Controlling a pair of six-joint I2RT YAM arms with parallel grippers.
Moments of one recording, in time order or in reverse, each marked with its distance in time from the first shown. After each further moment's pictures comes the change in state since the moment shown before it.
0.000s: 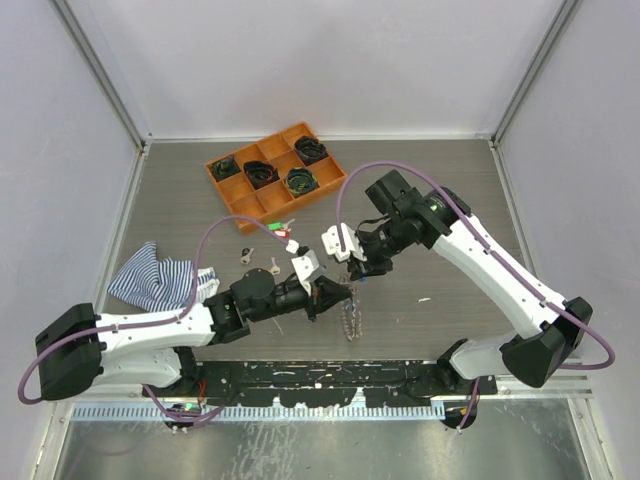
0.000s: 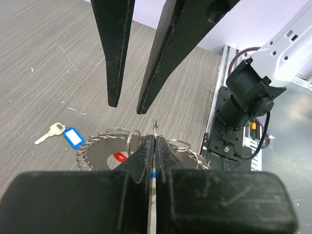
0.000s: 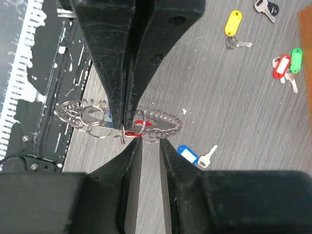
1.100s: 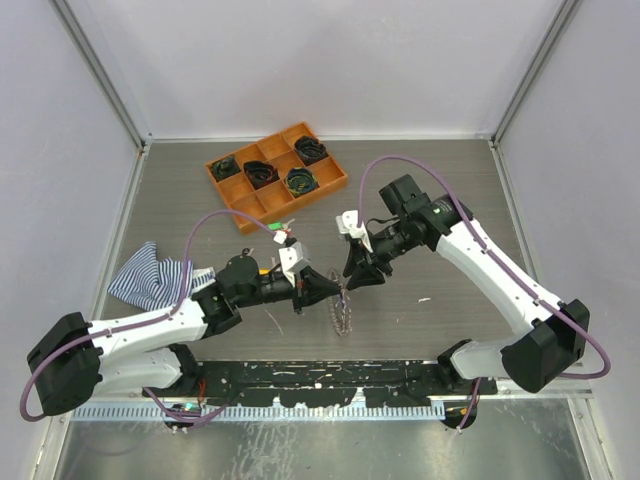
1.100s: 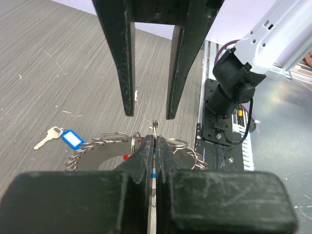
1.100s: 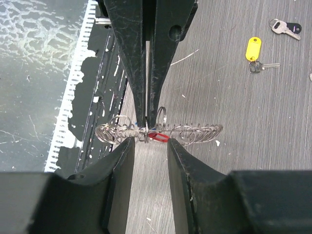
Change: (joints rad) left arm 0.175 -0.049 -0.042 0.022 0.291 -0.007; right arm -0.130 -0.031 -0.181 0.157 -0.304 0.183
